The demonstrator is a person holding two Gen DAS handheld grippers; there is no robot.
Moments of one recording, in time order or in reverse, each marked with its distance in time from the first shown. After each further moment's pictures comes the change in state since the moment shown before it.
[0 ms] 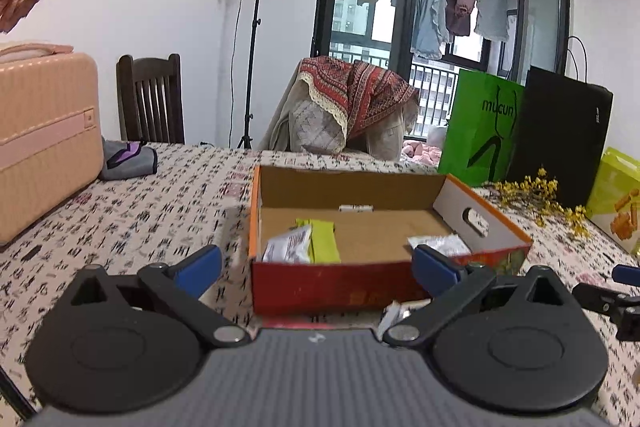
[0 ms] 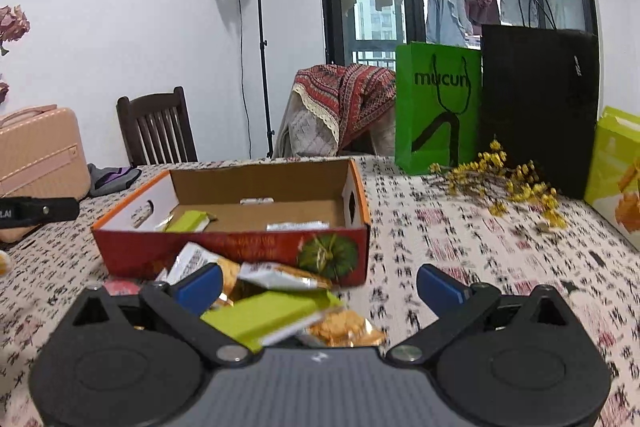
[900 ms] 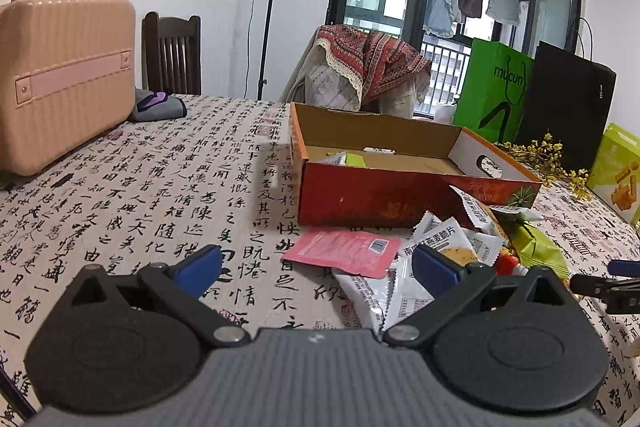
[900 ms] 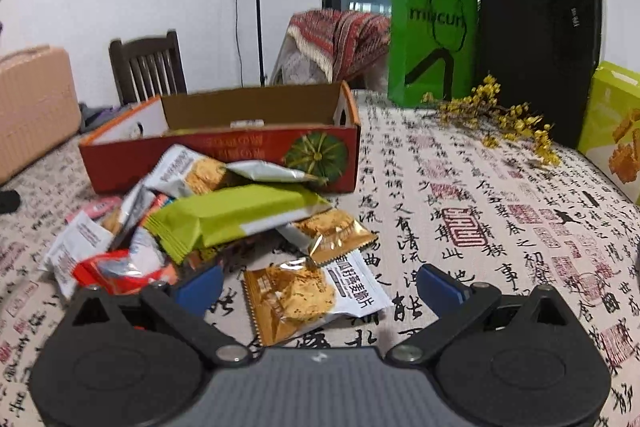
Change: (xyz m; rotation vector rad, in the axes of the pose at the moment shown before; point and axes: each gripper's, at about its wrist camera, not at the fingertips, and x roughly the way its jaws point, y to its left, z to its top) left arm -0.032 0.038 -0.054 -0.042 0.080 0.012; right arm 0.012 -0.002 -0.045 -0.038 0.174 -0.034
